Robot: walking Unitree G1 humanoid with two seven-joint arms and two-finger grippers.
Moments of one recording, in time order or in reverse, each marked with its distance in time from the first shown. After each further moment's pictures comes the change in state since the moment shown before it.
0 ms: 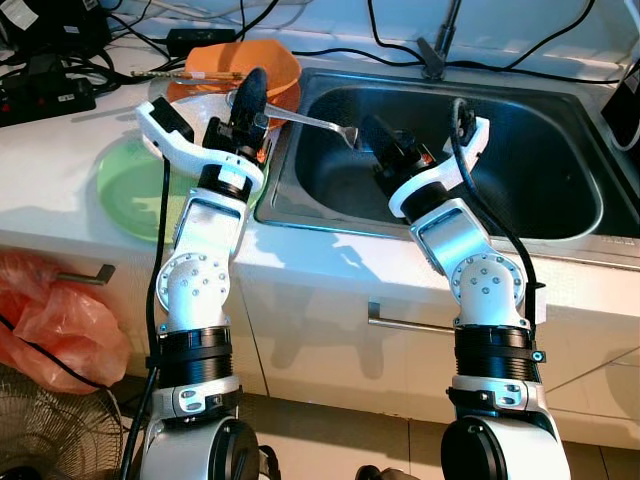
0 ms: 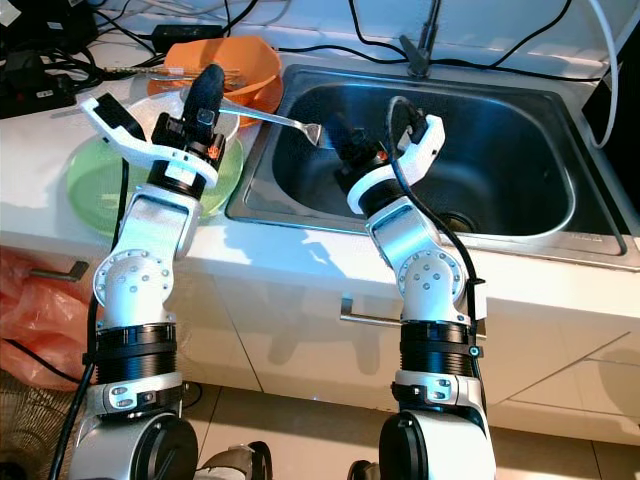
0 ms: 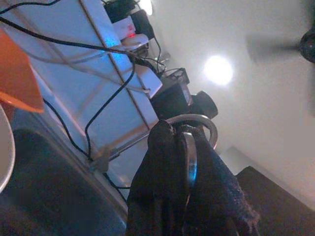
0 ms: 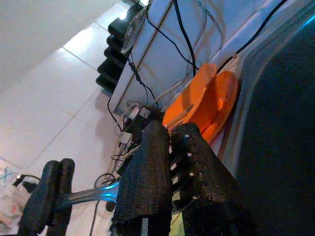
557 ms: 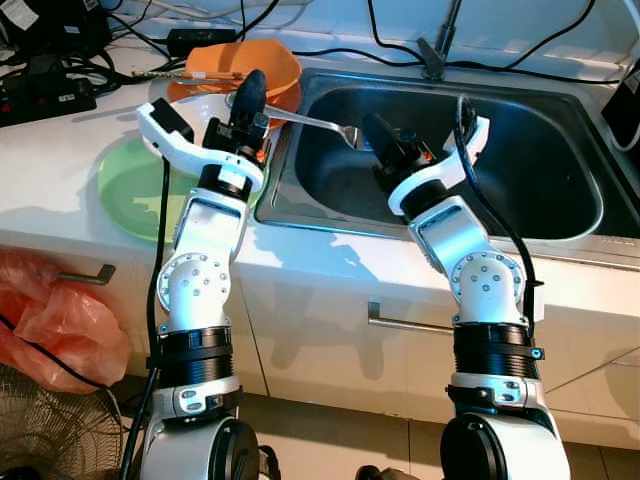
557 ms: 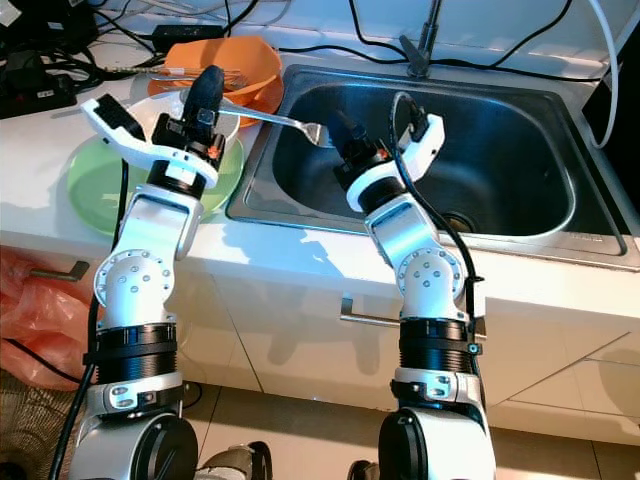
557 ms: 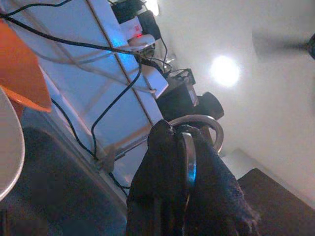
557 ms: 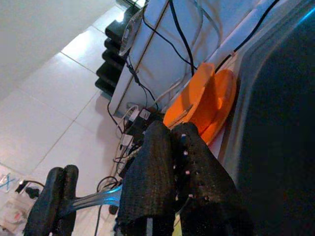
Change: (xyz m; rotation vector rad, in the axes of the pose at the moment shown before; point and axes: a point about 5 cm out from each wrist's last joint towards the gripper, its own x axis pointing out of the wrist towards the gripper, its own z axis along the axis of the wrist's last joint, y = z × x) left arm 0.001 0.001 -0.001 0.005 -0.001 0.029; right arm 0.002 -0.001 0.000 0.022 -0.003 -0.020
